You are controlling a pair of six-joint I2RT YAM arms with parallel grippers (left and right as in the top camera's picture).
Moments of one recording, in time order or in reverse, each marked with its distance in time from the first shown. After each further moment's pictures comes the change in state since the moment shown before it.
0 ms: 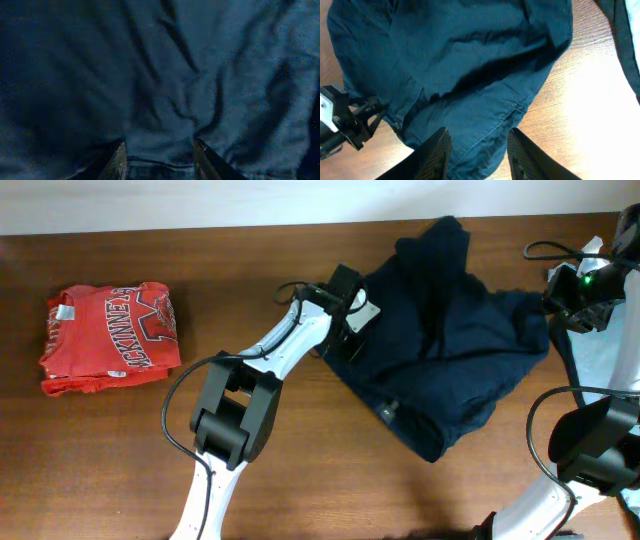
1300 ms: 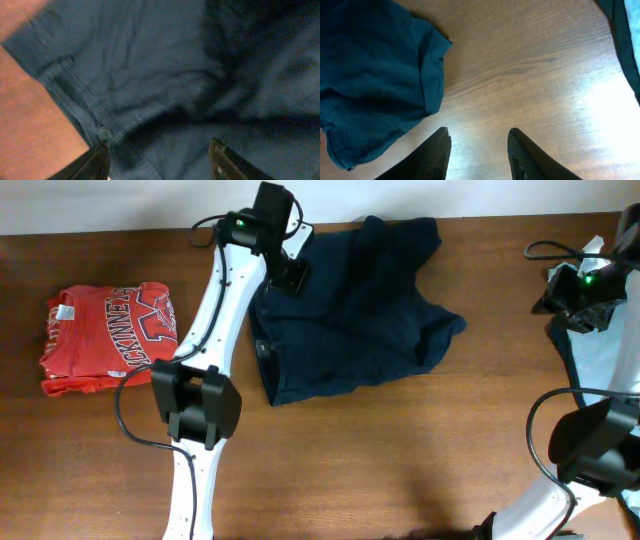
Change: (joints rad) left arm 0.237 0.046 0.618 -0.486 -0.103 -0.074; right arm 0.000 -0.016 0.011 -0.022 0.001 0.000
